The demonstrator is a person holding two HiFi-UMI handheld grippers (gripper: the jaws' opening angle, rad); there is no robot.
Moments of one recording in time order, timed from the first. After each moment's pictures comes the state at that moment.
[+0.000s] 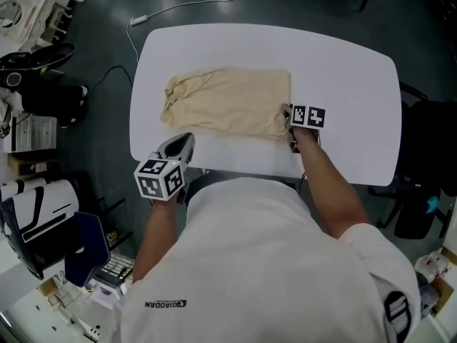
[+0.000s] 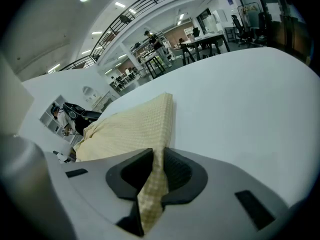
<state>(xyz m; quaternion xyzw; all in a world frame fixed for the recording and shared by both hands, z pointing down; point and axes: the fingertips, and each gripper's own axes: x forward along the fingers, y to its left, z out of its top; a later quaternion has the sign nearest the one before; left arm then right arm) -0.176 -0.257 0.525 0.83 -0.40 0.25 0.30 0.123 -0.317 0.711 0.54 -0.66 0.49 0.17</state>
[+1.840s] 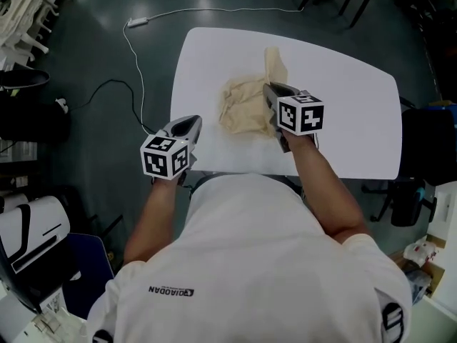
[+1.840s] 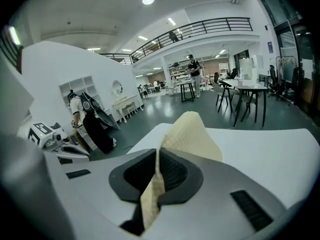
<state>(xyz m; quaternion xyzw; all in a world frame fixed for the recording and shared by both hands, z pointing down) -0.395 -0.356 0.536 0.88 -0.33 0.19 0.29 -0.209 -0.410 0.506 0.53 -0.78 0.29 0.18</state>
